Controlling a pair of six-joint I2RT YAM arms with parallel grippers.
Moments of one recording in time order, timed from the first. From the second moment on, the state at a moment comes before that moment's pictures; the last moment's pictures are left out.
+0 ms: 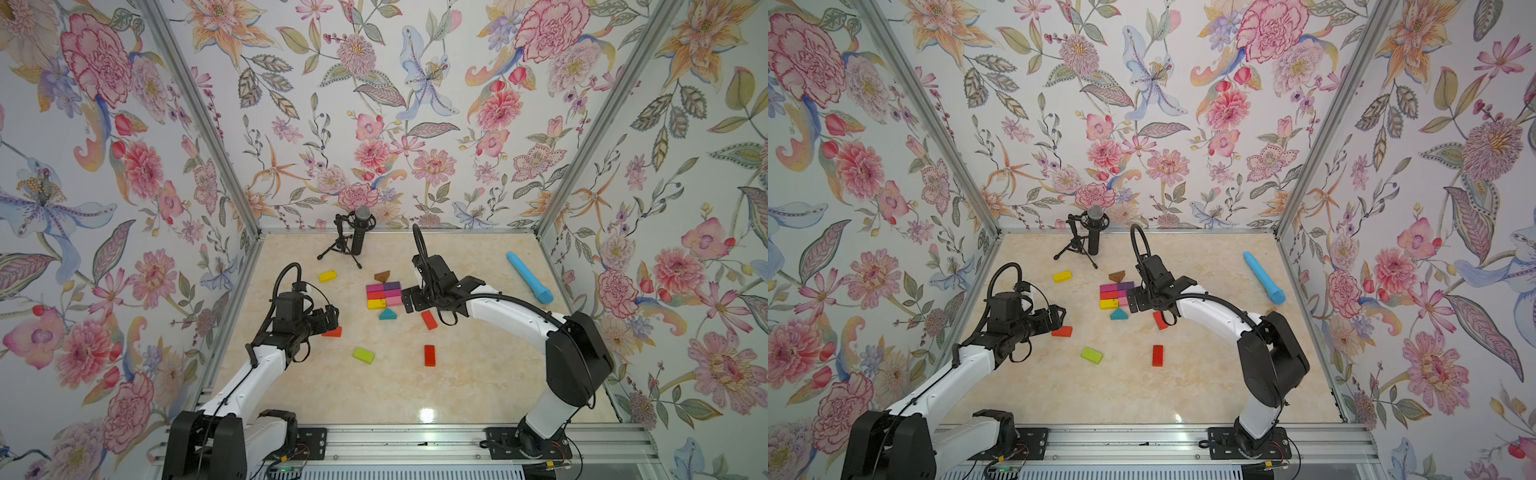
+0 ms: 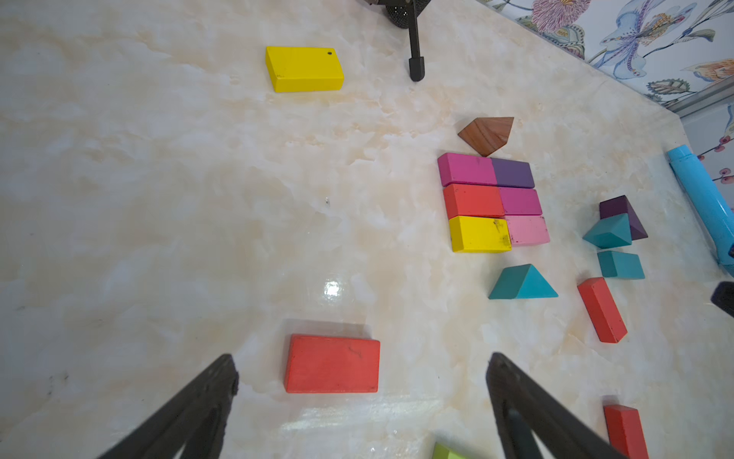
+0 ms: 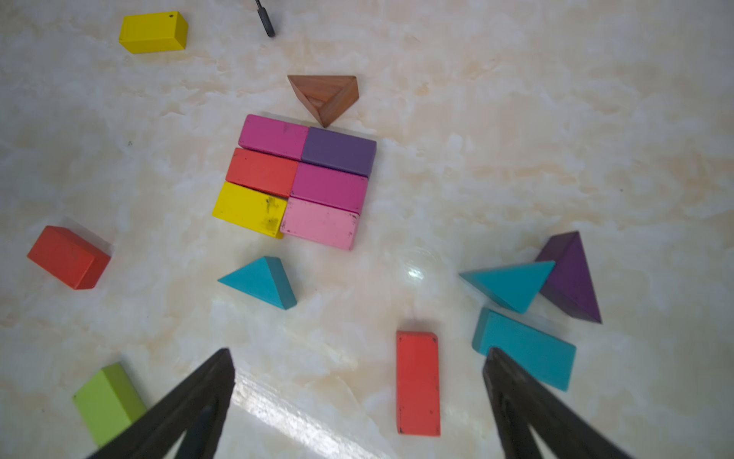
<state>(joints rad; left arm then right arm) -0.15 1.10 0.55 -0.19 0.15 -0.37 0.66 1.63 1.15 -0.44 0.08 0.26</state>
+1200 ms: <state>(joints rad) -0.47 1.29 0.59 0.02 0.10 -0.46 0.62 1.86 1.16 -0.47 0.00 0.17</state>
